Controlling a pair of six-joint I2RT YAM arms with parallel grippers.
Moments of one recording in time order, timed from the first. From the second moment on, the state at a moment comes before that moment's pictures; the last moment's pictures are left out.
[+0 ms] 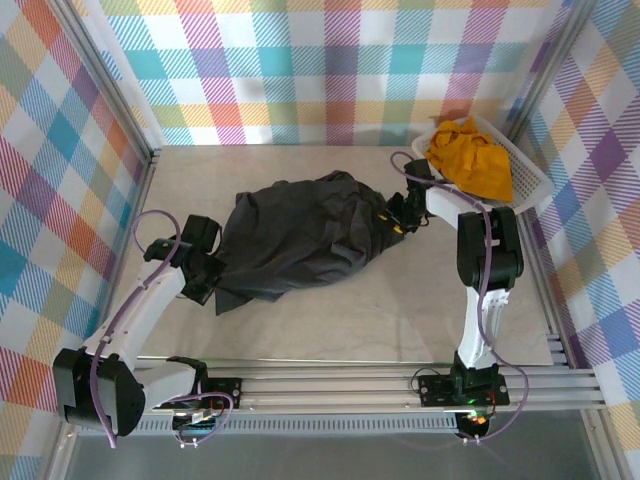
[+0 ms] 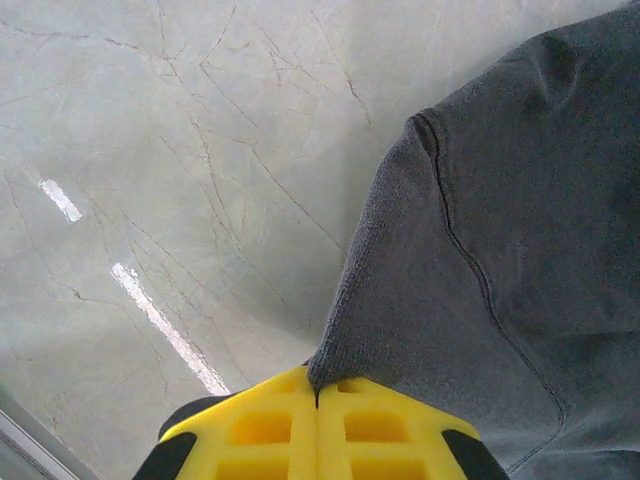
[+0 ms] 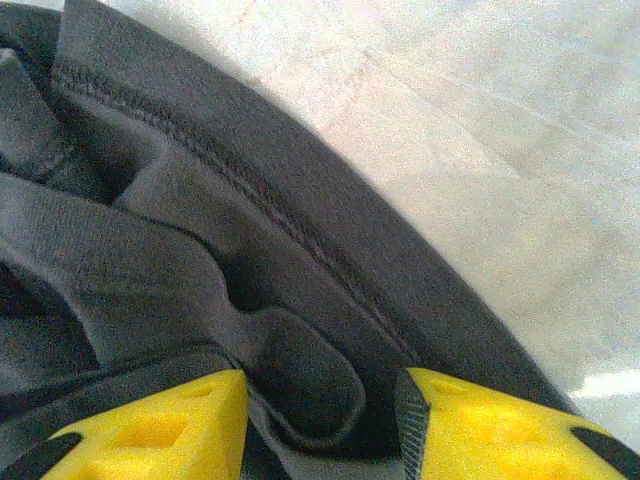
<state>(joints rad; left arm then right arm) -0.20 1.16 0.92 -1.08 -0.13 -1.25 0.21 2.07 1.48 -0.58 -0.28 0.79</state>
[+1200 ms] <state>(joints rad) -0.19 1.20 1.05 -1.10 -0.17 -1.19 0.14 1.65 1.34 -0.78 -0.03 0.69</state>
